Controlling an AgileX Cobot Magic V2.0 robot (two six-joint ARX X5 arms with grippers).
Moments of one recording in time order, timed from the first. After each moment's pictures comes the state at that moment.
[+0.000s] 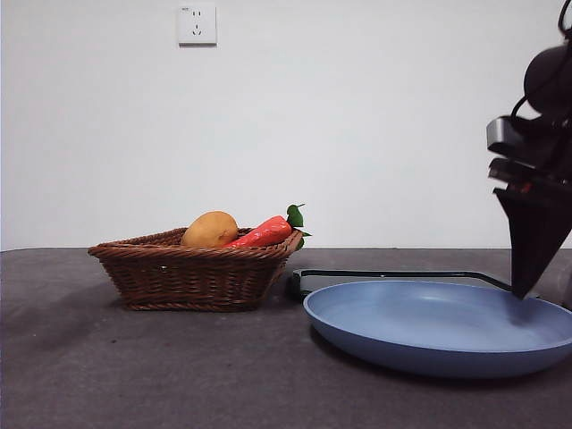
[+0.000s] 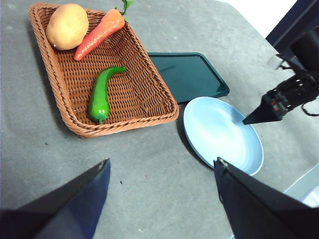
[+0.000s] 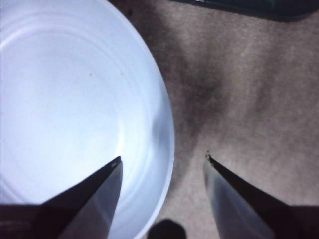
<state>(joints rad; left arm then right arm) 0.13 0.64 0.75 -0.75 0.76 0.03 0.14 1.57 0.94 -0.70 -0.28 -0.08</state>
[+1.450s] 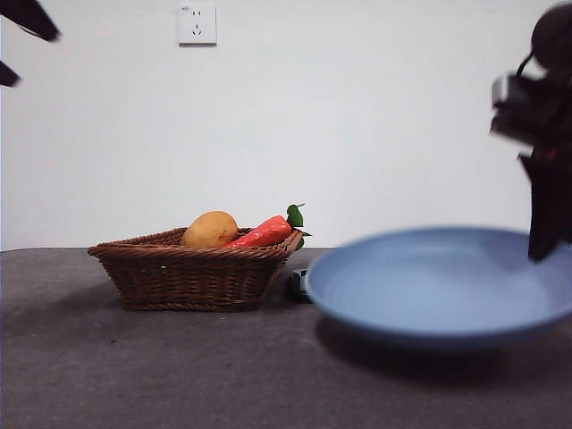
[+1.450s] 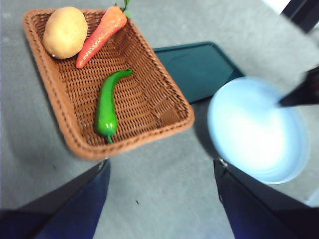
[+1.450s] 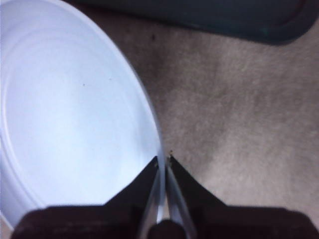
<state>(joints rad) -0.13 0.86 0.81 -0.57 0.51 0.01 0.14 1.40 0.94 -0.75 -0.28 -0.05</state>
